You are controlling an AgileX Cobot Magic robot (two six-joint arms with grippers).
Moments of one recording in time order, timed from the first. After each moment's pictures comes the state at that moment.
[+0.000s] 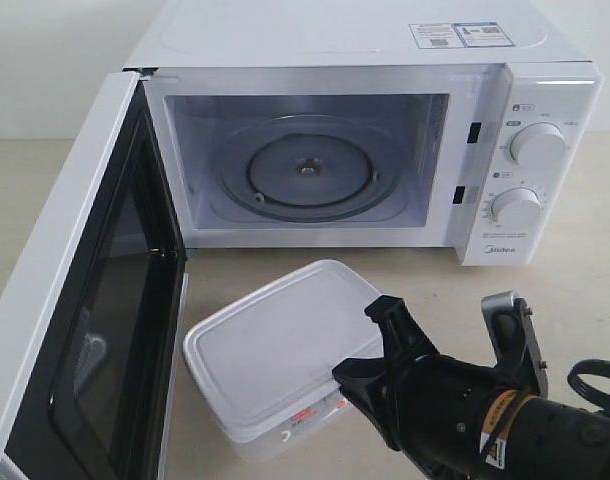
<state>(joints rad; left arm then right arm) 0.03 0.00 0.00 -0.12 0.34 0.15 0.90 1.62 -0.28 0.13 -0.73 1.56</state>
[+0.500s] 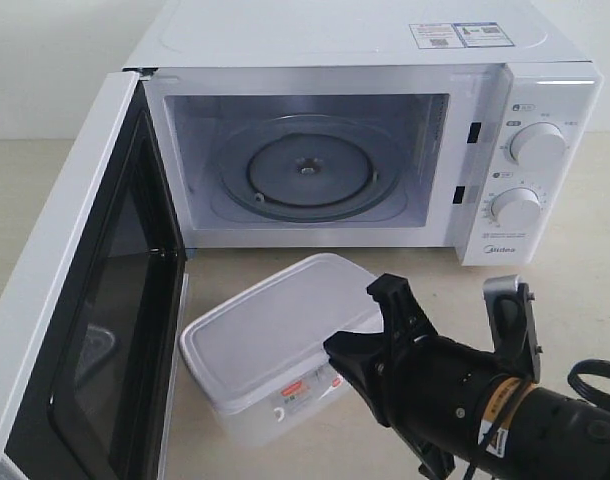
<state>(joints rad) 0.03 0.00 0.00 -0.12 0.34 0.15 0.90 1.62 -0.28 0.13 -0.85 1.55</state>
